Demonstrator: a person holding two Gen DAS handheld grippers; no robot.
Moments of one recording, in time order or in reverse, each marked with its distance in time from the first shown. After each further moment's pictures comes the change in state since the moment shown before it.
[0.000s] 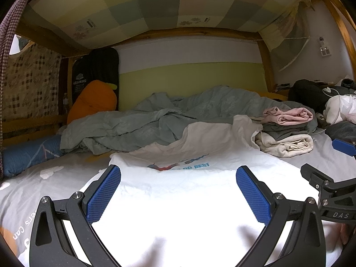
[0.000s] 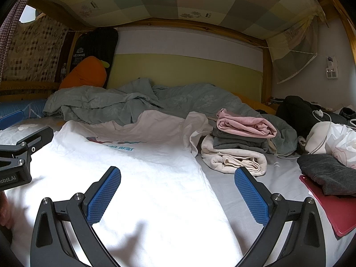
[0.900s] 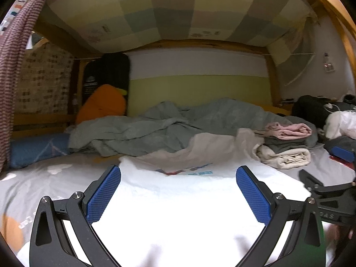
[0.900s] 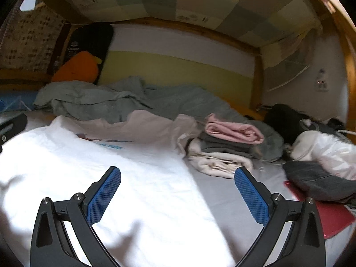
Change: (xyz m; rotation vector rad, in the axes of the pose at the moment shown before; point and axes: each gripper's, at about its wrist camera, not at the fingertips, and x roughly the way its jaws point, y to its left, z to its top) left arm -0.035 0.012 0.005 -0.061 -0.048 0.051; right arm -0.020 0.013 0.004 -0.079 -0.011 -0.131
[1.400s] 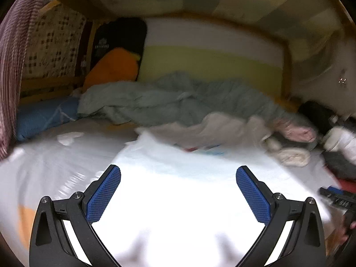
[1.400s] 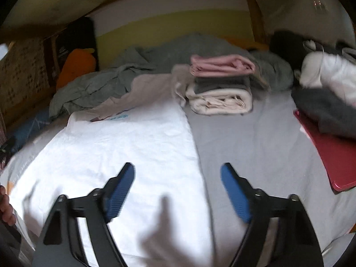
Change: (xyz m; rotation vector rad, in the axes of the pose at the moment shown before) left arm 0.004 0.082 0.037 -0.091 0.287 -0.001; right arm 0.009 -0.105 -0.026 0.321 0.405 0.254
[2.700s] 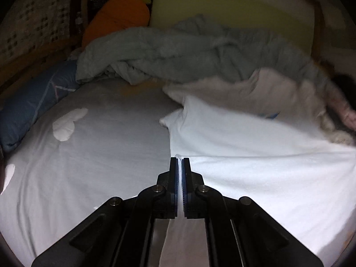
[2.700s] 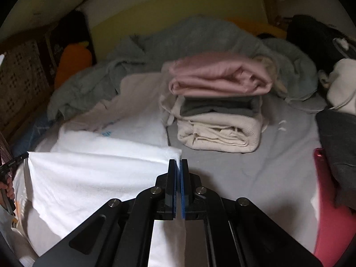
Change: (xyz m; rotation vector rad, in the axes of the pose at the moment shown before) left arm 0.173 0.086 0.026 0.024 0.351 0.052; right arm 0.096 -0.054 0.106 0.014 0.126 0.098
